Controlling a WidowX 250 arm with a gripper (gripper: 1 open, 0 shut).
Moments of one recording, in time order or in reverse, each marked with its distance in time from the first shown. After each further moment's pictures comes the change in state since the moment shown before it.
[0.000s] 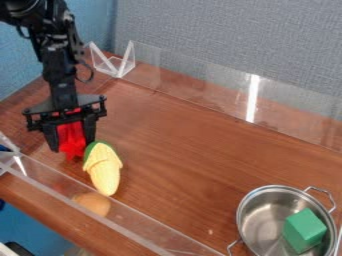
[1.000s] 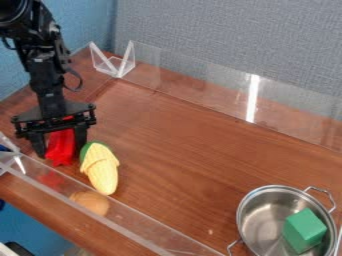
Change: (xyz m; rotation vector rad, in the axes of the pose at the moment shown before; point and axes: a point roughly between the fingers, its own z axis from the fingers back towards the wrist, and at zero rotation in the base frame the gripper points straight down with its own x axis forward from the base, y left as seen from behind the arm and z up) arm 0.001 0.017 -0.016 0.001 -0.042 -0.041
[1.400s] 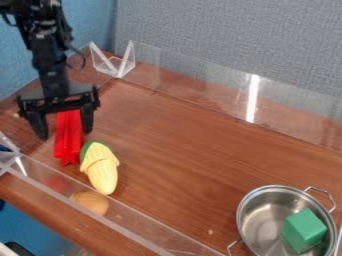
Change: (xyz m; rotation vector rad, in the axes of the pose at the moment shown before) arm 0.007 -0.009 0.020 -0.034 -0.004 -0.091
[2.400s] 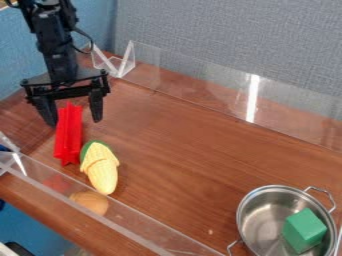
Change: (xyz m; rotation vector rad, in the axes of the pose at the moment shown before) arm -0.003 -0.021 0.026 -0.067 0.028 -0.073
